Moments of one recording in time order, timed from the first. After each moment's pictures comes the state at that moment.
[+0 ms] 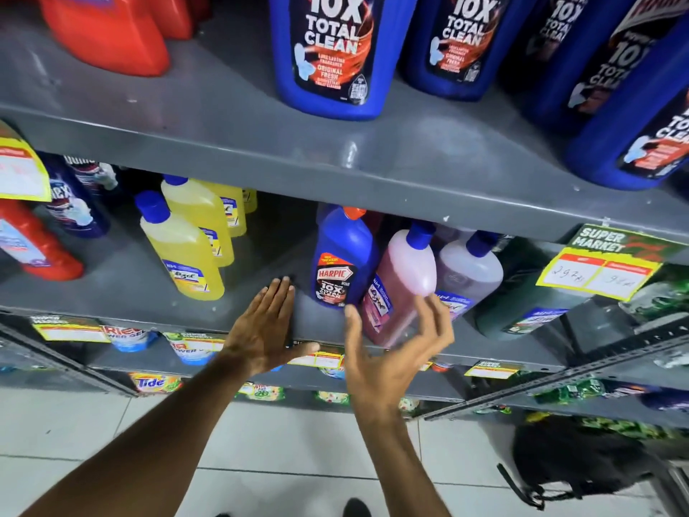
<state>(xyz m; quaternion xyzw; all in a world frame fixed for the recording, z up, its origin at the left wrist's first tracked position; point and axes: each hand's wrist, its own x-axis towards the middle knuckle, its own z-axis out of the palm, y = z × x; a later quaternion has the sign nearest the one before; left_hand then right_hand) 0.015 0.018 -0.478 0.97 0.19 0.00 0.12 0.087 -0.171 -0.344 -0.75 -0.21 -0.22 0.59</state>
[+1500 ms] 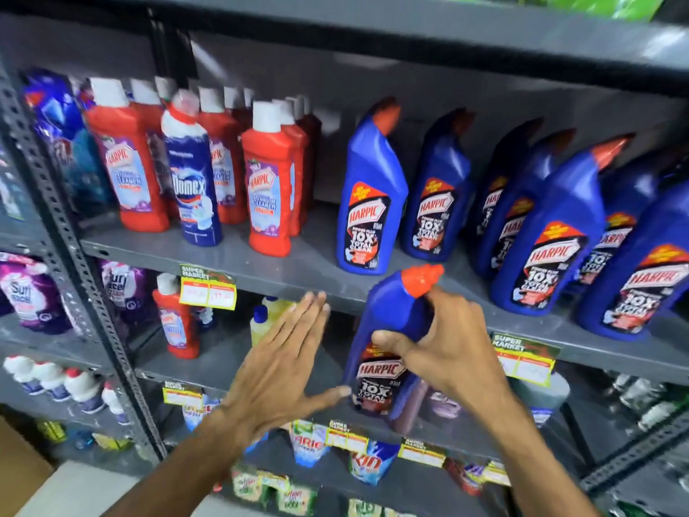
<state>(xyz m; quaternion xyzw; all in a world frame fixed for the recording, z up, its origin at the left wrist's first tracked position) -0.096 -0.066 -0.167 0.95 0.17 0.27 -0.05 0.072 -0.231 -0.037 -0.81 -0.49 -0.04 0.31</state>
